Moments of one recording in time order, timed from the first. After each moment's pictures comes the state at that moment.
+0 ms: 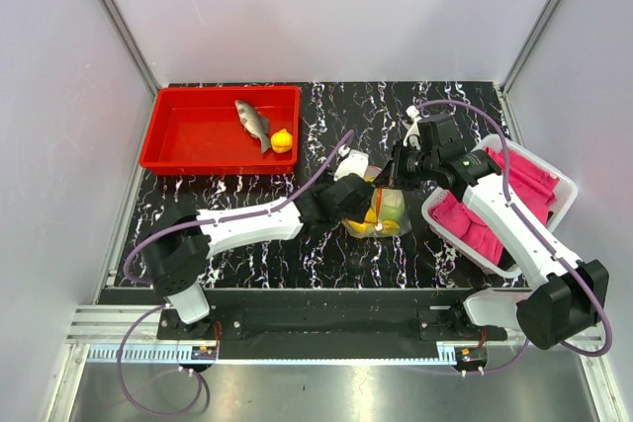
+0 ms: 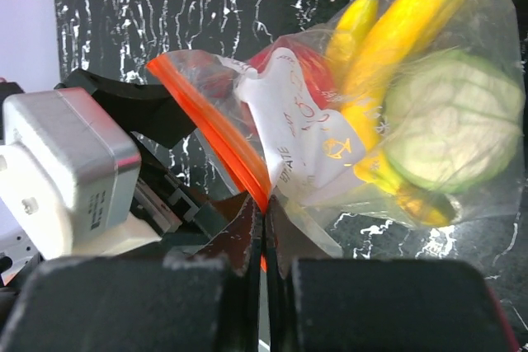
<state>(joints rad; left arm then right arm) -1.07 1.68 1.18 -0.26 -0.54 -0.44 0.41 1.27 1.16 -0.66 -0.37 0.54</state>
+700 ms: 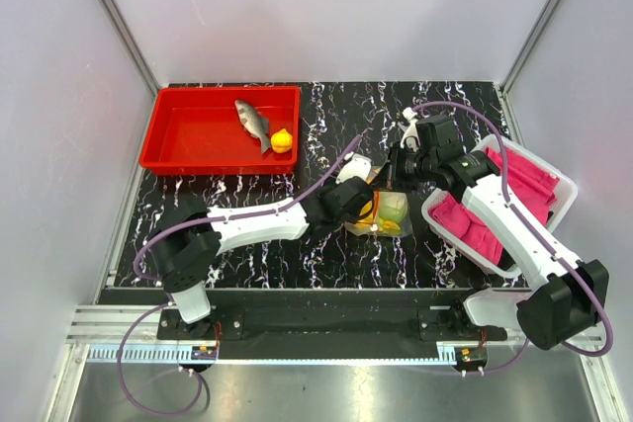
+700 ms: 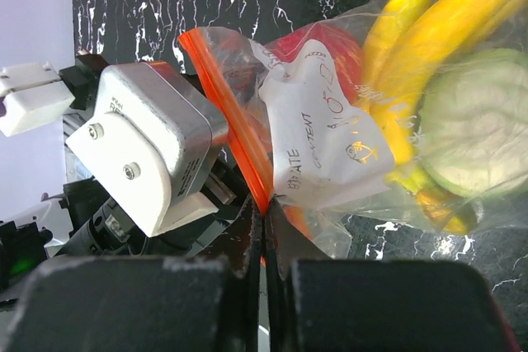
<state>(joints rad) -1.07 1.74 1.18 -0.26 -0.57 -0.42 0.42 1.27 1.16 -0.67 -0.40 0.54</state>
